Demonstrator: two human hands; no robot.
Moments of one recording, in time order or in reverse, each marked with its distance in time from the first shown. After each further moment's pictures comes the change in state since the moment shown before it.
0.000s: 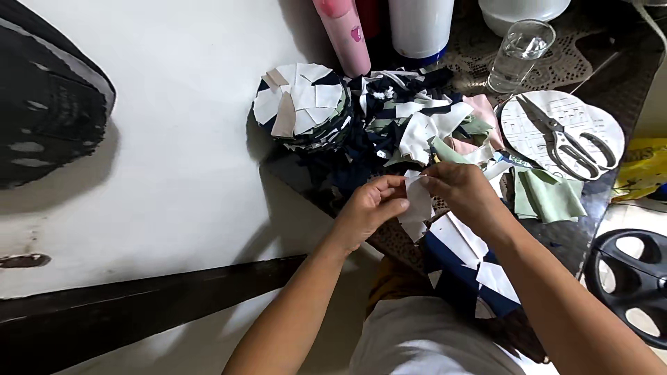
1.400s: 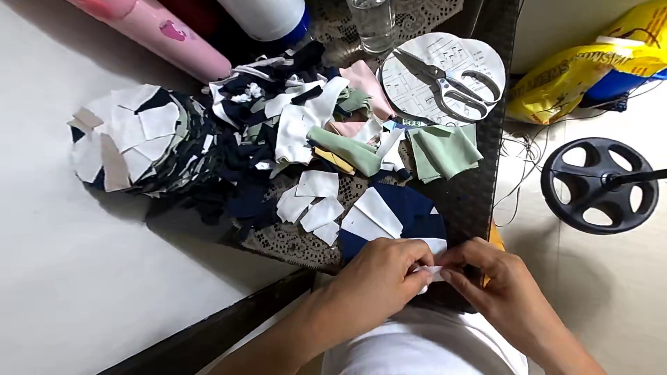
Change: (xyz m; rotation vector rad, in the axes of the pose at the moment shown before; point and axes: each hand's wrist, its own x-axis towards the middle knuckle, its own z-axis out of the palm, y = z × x) left_hand -0.020 0.021 0.138 0.669 -0.645 0.167; right_hand -0.196 0.091 -0.046 -0.113 0.321 -0.043
